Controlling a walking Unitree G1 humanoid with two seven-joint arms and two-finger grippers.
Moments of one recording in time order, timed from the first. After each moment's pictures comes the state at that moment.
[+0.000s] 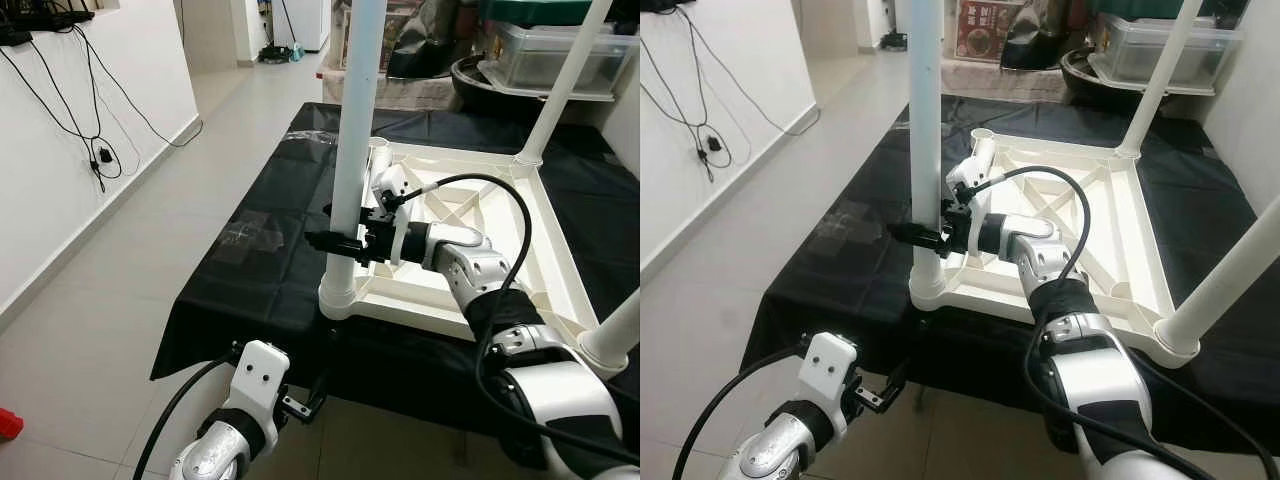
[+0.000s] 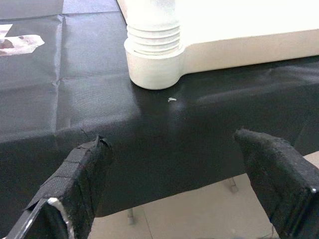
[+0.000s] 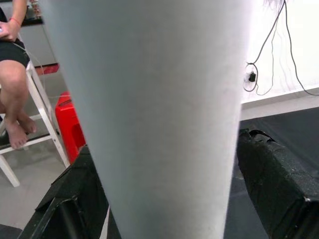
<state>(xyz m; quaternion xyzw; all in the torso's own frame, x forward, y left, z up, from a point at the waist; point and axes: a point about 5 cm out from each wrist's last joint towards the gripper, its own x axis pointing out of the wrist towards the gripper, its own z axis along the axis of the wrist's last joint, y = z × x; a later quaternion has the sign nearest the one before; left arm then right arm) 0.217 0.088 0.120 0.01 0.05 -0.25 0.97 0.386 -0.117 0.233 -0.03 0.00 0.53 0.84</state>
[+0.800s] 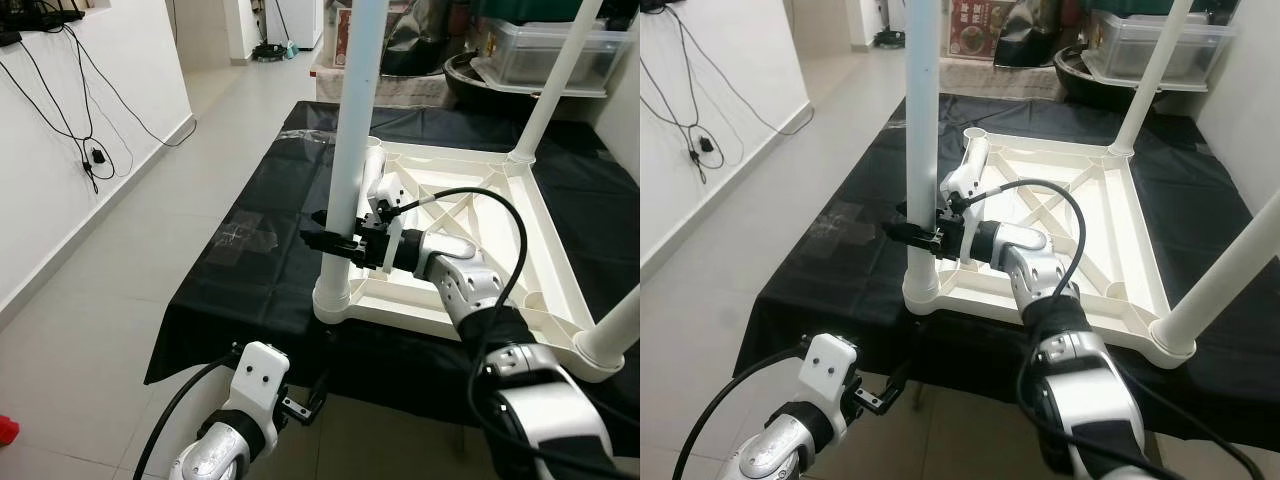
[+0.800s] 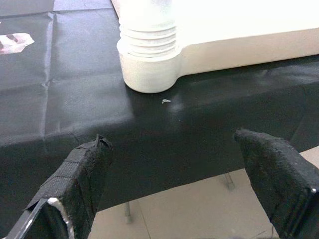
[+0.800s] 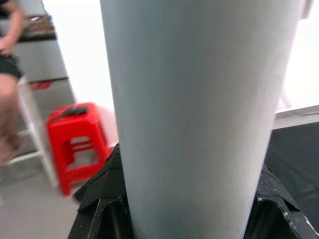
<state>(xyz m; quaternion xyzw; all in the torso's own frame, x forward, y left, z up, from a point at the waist) 0.217 0.089 0.119 0.01 0.05 -0.26 0.97 0.375 -0.103 0.223 -0.02 -0.05 0.50 0.86</state>
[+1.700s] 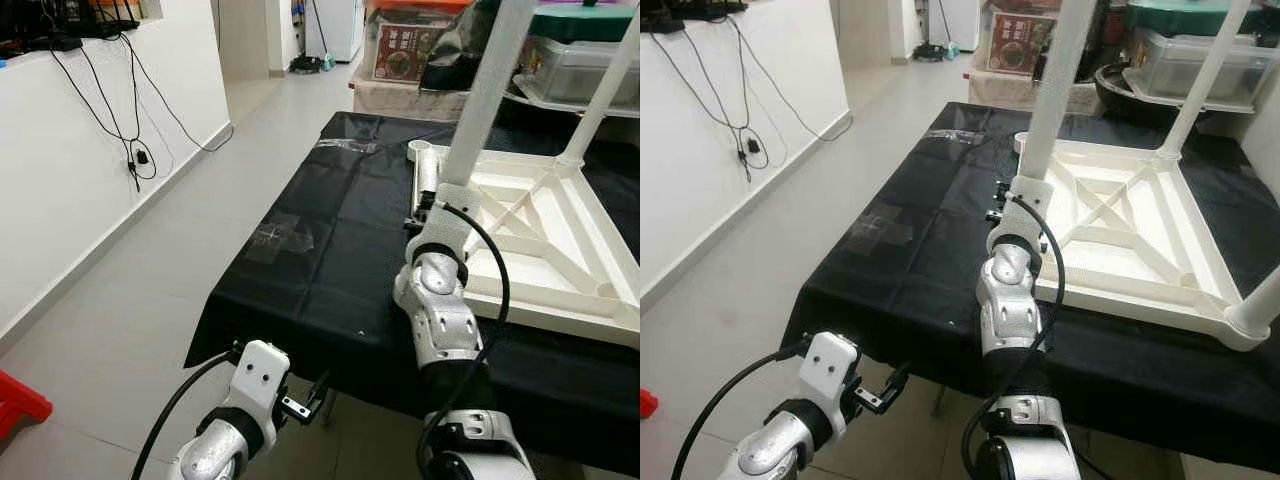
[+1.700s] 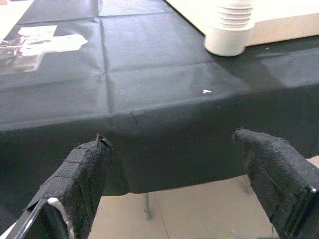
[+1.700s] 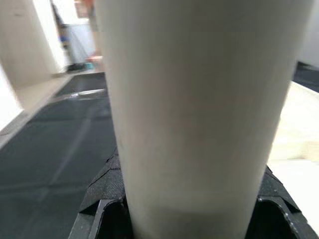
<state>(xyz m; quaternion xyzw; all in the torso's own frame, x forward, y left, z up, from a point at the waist) 0.221 0.089 0.120 0.02 0.05 -0.26 0.96 0.365 -0.142 0.213 0.06 -0.05 -0.25 0.97</state>
